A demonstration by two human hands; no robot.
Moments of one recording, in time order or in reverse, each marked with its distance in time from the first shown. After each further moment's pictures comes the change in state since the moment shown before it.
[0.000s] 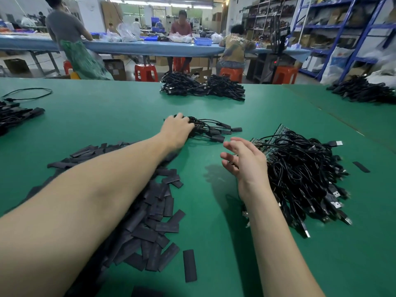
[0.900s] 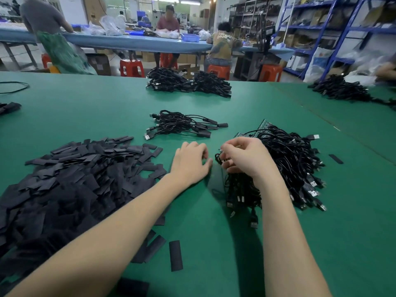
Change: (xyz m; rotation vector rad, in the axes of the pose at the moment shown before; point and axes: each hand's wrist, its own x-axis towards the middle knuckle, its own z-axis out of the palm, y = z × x) left_hand -0.069 0.114 -0.016 -0.782 0.119 -0.187; right_hand 0.003 -0.031 -0.033 -0.691 -0.101 -0.056
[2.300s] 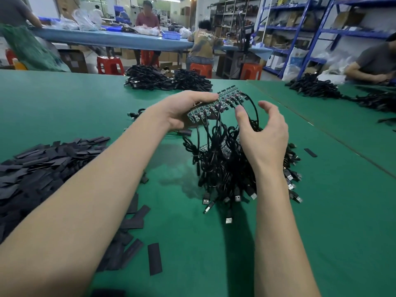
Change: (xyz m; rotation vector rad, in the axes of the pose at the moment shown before) left_hand 0.078 0.055 -0.104 -1.253 -0.570 -0.205; right_hand -0.006 -0.009 -0.040 -0.256 0.592 -0.339
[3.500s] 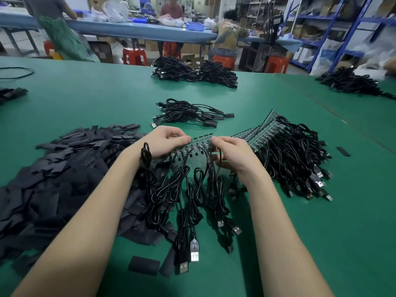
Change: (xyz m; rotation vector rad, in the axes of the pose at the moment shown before) left_hand -0.089 -0.105 -0.086 0.682 0.309 0.047; right_hand -0.043 0.007 0.070 0.376 -0.738 0.392
